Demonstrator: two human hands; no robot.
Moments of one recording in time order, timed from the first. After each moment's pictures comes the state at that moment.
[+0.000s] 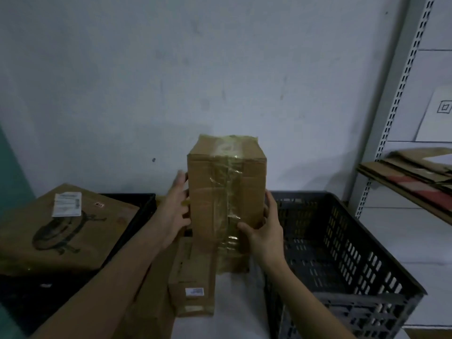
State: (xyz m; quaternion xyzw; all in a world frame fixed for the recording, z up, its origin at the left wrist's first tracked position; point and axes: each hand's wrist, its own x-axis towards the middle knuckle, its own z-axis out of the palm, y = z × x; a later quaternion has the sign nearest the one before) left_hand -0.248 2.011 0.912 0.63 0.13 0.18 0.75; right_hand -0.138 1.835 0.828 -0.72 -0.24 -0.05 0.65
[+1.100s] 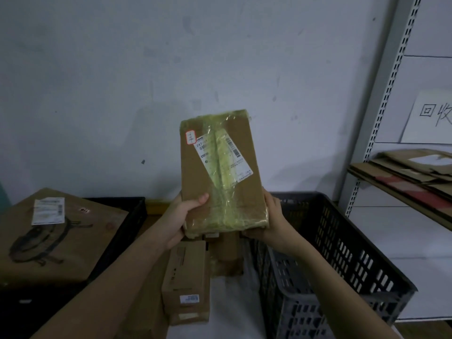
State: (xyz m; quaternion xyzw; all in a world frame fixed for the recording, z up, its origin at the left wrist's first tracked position) left_hand -0.221 2.016 0.901 0.61 0.12 0.15 0.77; right_hand -0.098 1.803 0.862 -0.79 -0.40 0.04 0.46
